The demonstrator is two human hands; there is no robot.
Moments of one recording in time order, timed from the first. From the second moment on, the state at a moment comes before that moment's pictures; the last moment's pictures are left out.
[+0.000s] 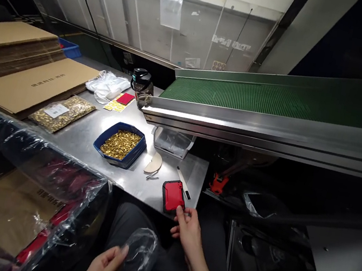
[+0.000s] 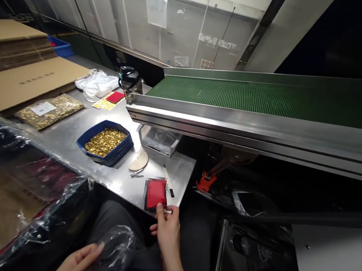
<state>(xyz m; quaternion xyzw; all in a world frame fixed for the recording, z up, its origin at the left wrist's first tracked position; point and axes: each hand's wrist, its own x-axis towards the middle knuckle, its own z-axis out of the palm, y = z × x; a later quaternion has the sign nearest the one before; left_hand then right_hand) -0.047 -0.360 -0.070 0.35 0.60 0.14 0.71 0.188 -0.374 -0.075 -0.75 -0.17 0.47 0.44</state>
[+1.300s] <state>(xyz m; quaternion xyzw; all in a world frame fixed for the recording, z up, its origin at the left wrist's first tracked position) 0.000 -0.337 -0.035 0.84 0.42 0.14 0.33 0.182 -0.441 -0.014 -0.73 -0.47 0.38 0.33</state>
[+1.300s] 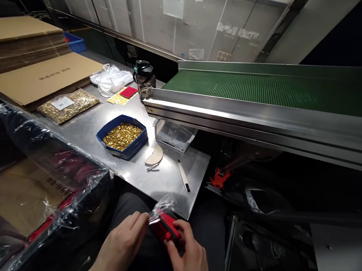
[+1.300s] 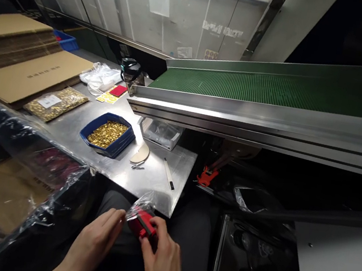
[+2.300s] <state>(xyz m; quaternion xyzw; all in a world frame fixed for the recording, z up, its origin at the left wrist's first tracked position) 0.030 -0.374 0.024 0.74 0.34 0.08 0.58 0.188 -0.435 -0.006 -0.59 -0.46 0.57 0.34</state>
